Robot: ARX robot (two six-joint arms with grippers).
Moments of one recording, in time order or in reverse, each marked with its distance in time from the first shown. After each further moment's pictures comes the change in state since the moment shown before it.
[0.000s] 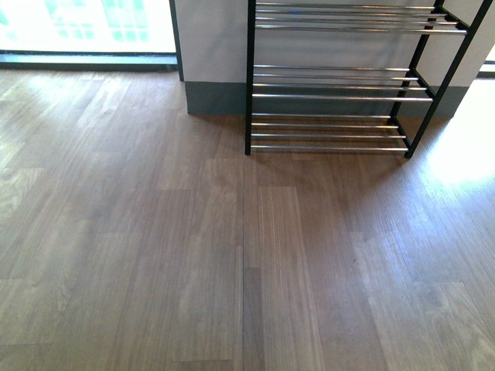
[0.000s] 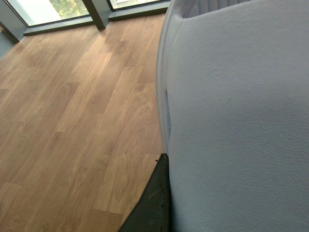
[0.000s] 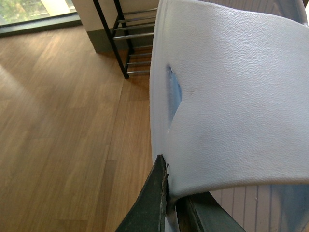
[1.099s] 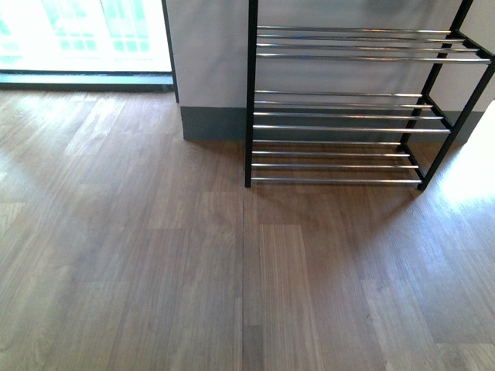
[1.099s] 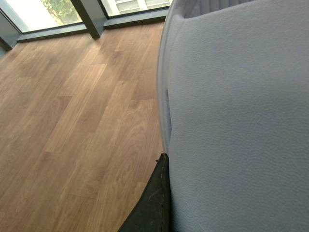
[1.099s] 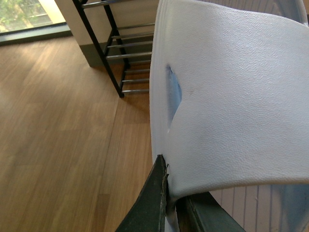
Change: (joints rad) left arm 0.000 -0.001 0.000 0.000 0.000 0.000; right arm 0.000 -0.001 0.000 0.000 0.001 0.000
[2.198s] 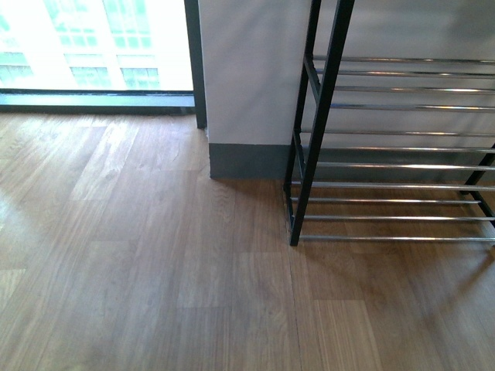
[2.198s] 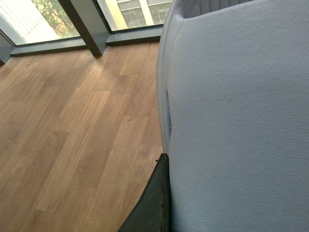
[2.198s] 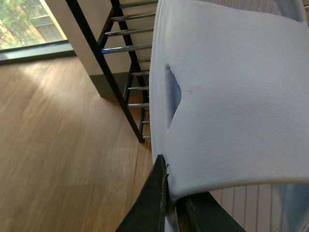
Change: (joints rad) left arm 0.002 0.000 0.000 0.000 0.000 0.000; right arm -0.003 -0.001 -0.002 -0.001 -0.003 0.003
